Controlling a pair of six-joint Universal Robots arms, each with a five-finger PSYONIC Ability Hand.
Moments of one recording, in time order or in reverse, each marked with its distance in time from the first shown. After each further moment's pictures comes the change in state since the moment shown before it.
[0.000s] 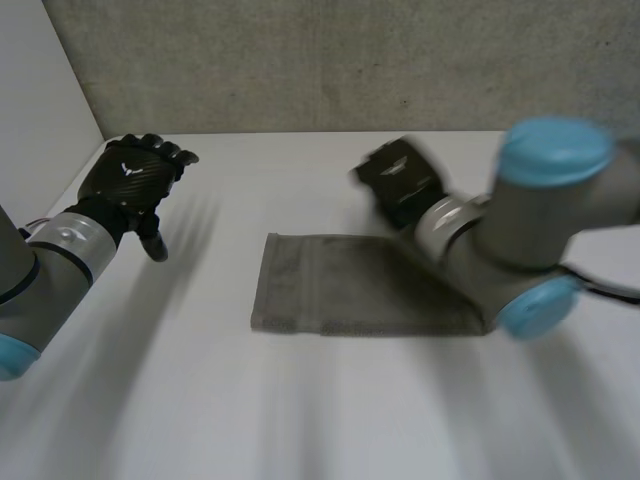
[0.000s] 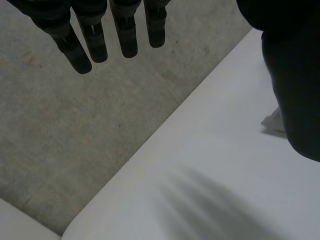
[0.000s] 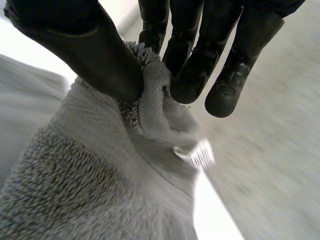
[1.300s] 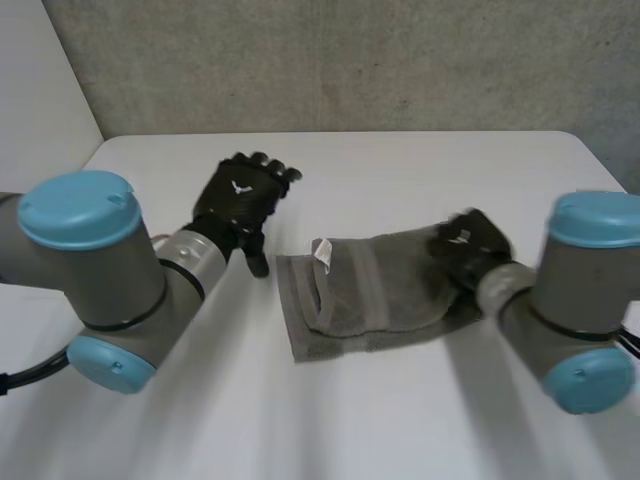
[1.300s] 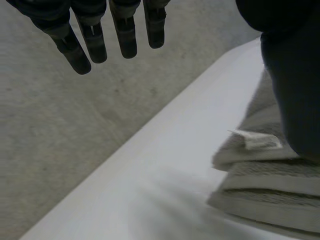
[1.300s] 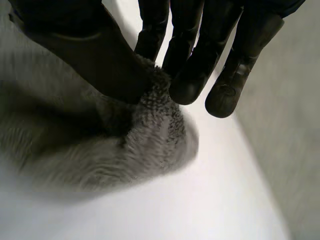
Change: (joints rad) left arm -0.311 -0.185 0.174 0.005 -0.139 -0.132; right arm -0.131 -0.140 0.397 -0.070 0.143 -0.221; left_hand 0.000 0.000 0.000 0.000 0.000; right_hand 0.004 -0.023 -0.012 -0.001 0.000
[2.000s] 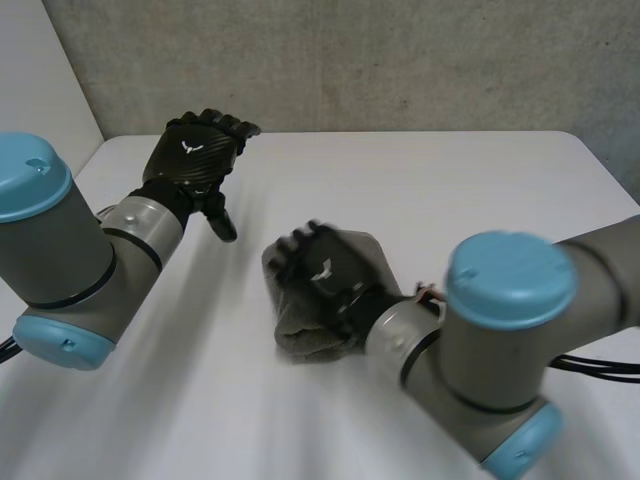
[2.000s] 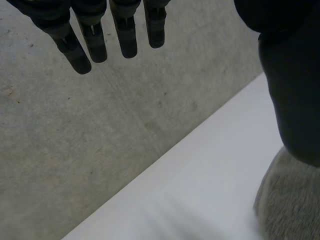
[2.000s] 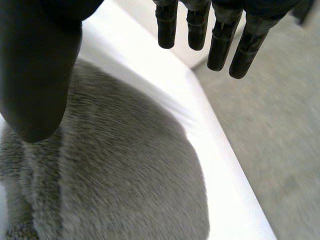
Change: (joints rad) left arm 0.085 0.109 -0.023 0.012 0.003 -0.079; right arm 0.295 -0.042 -0.017 -0.042 -0.172 0.151; left_hand -0.004 0.000 -0.003 0.000 -0.001; right_hand -1.102 -1.043 -1.097 -1.092 -1.107
